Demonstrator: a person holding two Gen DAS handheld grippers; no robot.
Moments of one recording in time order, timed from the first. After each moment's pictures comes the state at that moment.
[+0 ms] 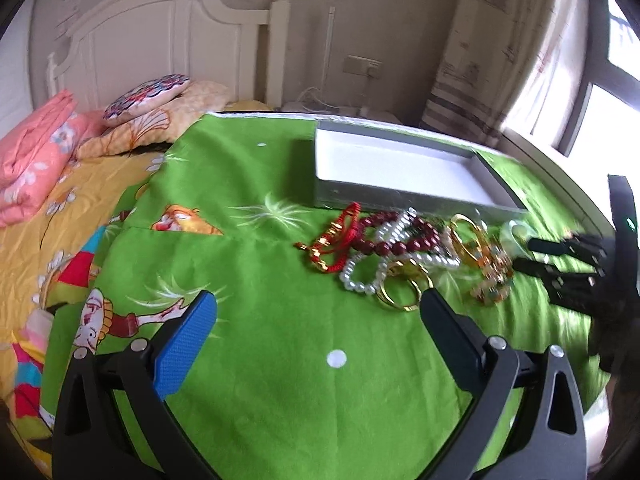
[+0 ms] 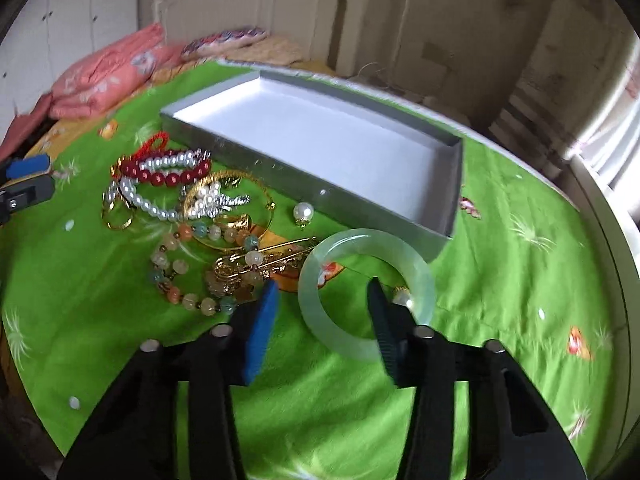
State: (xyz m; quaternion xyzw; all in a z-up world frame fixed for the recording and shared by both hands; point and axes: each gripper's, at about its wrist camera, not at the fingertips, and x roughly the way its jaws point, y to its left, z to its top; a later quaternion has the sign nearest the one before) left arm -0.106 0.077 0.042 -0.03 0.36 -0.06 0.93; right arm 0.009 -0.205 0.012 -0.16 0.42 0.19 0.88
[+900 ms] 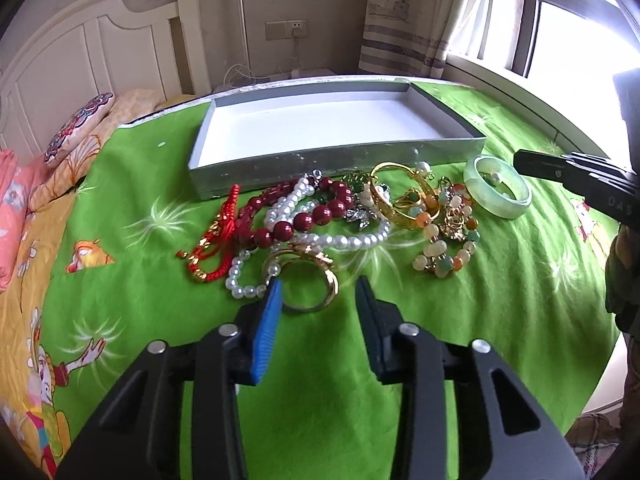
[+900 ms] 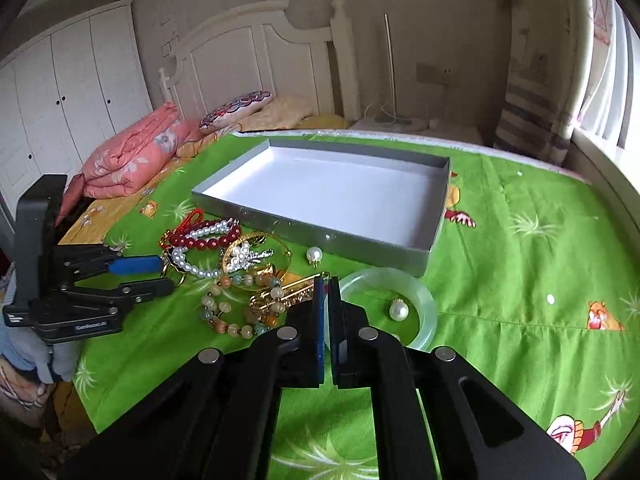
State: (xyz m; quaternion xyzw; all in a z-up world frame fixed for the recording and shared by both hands) left arm -0.070 -0.004 0.016 0.07 0.41 -0.14 0.90; right arm -0.009 -0.253 0.045 -0.01 0.35 0.24 0.90
